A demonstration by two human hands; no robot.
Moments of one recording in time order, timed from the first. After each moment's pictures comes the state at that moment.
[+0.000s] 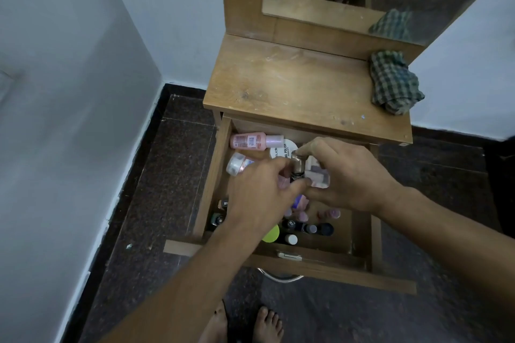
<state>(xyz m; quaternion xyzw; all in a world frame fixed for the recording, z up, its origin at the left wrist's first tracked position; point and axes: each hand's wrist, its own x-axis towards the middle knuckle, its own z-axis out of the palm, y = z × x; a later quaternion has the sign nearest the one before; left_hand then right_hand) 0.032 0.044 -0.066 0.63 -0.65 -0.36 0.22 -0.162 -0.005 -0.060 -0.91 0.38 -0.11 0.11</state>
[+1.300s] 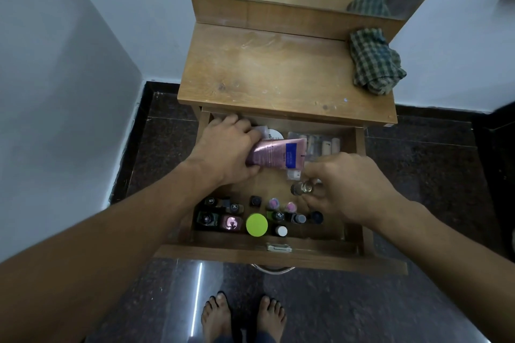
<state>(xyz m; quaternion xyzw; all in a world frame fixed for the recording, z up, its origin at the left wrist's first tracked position) 0.066 -0.033 -0.088 0.48 -0.87 -0.04 -0.07 -0.163 0.036 -0.042 -0.84 0.52 0.04 0.12</state>
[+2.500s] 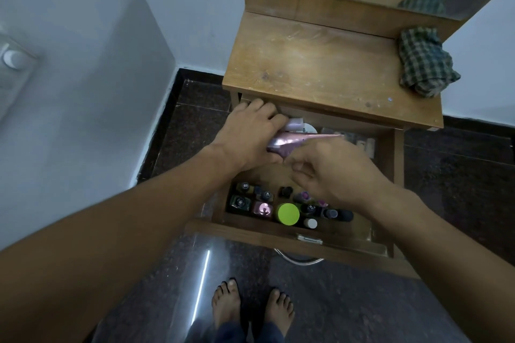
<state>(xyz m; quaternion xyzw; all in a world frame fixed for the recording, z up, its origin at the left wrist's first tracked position) 0.093 -0.033 -0.096 0.48 -0.87 -0.03 0.00 -0.093 0.019 -0.041 -0.85 0.50 0.03 0.19</state>
